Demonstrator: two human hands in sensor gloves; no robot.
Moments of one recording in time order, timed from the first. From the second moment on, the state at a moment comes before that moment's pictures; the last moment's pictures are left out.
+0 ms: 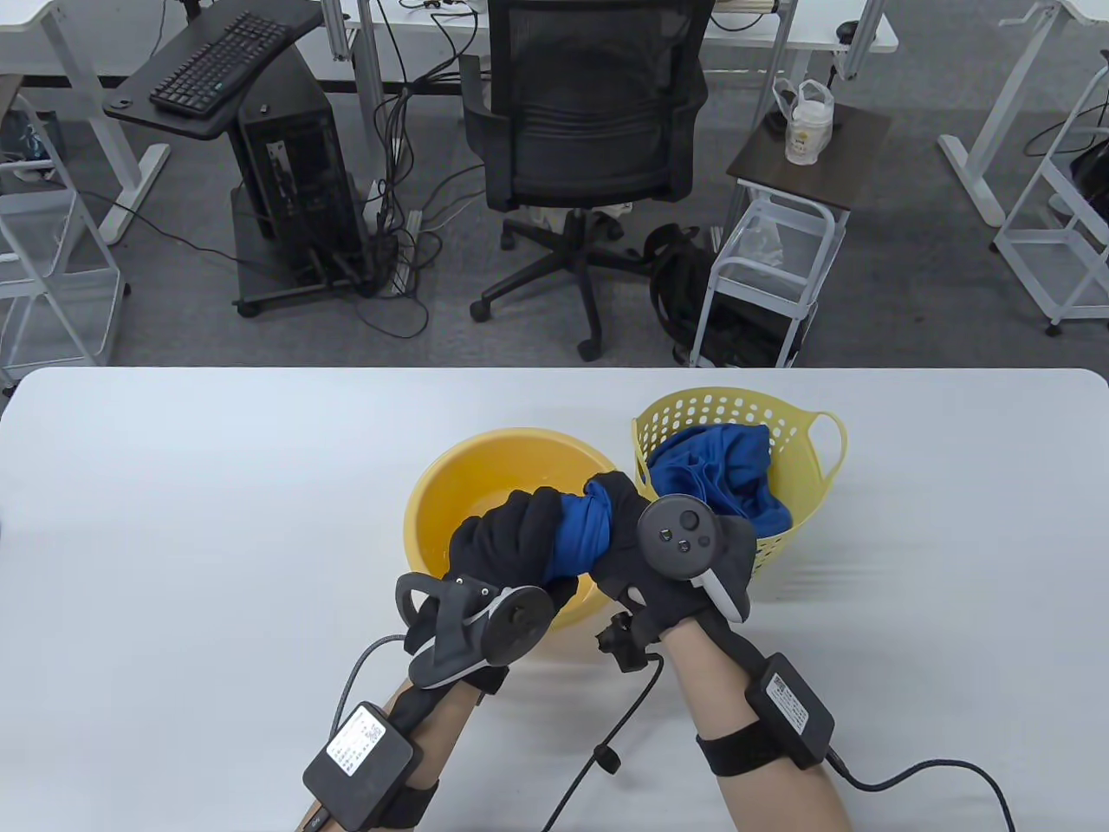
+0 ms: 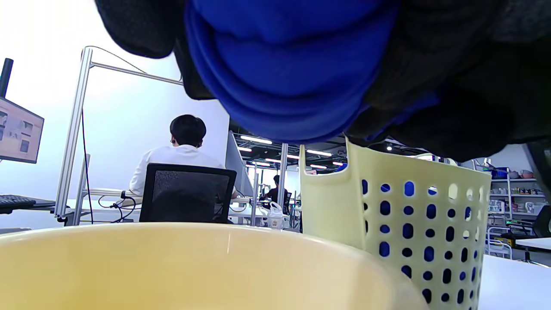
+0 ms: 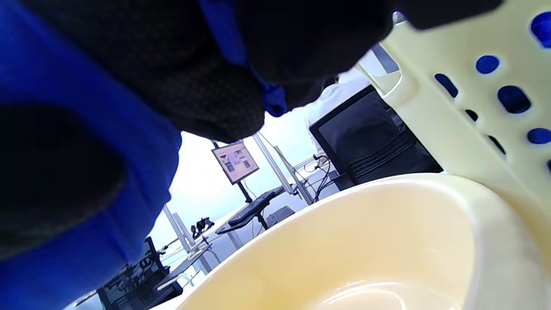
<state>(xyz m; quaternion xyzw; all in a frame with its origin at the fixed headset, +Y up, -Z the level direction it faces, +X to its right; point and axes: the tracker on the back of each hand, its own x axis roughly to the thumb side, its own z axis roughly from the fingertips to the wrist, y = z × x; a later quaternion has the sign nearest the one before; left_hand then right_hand) -0.085 -0.645 -0.310 0.20 -0.17 0.06 0.96 0.094 -0.639 -0.367 0.11 -0.11 0.93 0.33</state>
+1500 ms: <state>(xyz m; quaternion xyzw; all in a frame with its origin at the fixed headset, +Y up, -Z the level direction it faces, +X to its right) -0.161 -0.647 -0.339 0.05 0.04 0.03 1.00 0.175 -0.642 -0.396 0.02 -0.03 0.98 0.20</state>
